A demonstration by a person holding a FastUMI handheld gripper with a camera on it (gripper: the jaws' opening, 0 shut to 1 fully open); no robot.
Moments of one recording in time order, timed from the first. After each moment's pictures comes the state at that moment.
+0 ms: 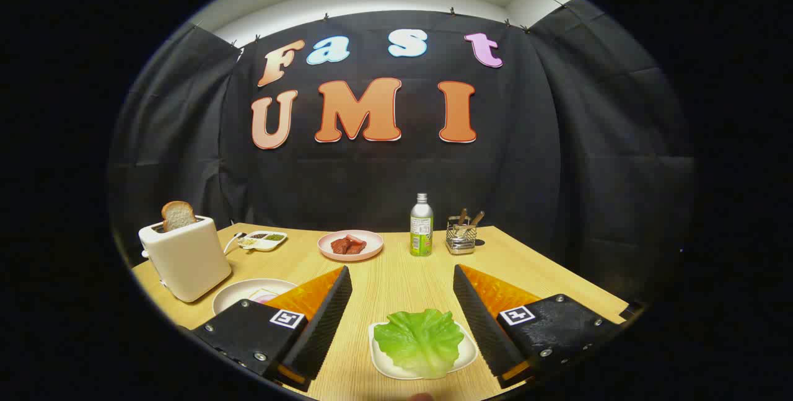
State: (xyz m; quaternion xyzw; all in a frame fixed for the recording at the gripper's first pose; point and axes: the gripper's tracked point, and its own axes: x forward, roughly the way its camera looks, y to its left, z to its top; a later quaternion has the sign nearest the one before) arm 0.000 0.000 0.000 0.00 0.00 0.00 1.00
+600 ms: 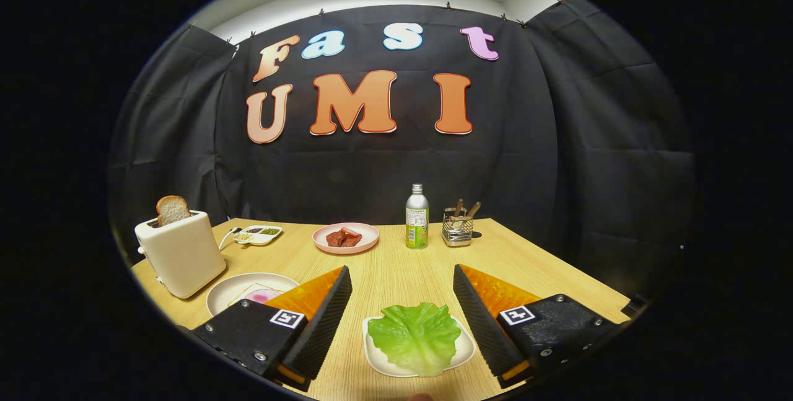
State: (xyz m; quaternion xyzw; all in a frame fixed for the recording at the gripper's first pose) arm 0.005 -0.005 -0.013 0.00 0.02 0.00 1.00
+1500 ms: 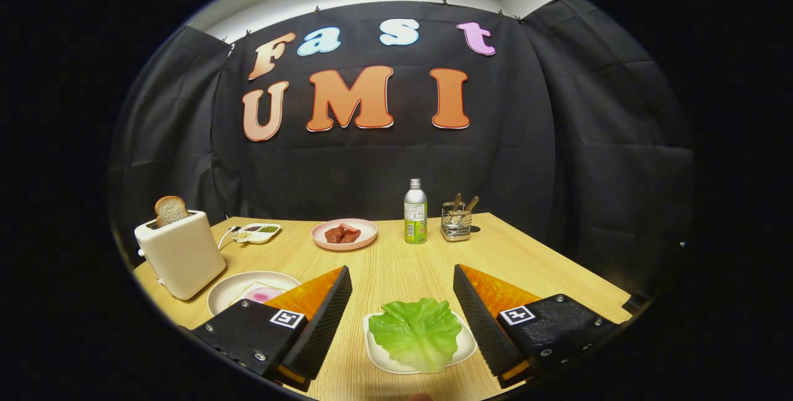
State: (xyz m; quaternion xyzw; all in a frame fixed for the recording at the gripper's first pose) arm 0.002 -0.004 -0.017 0.01 0.03 -0.01 1.00
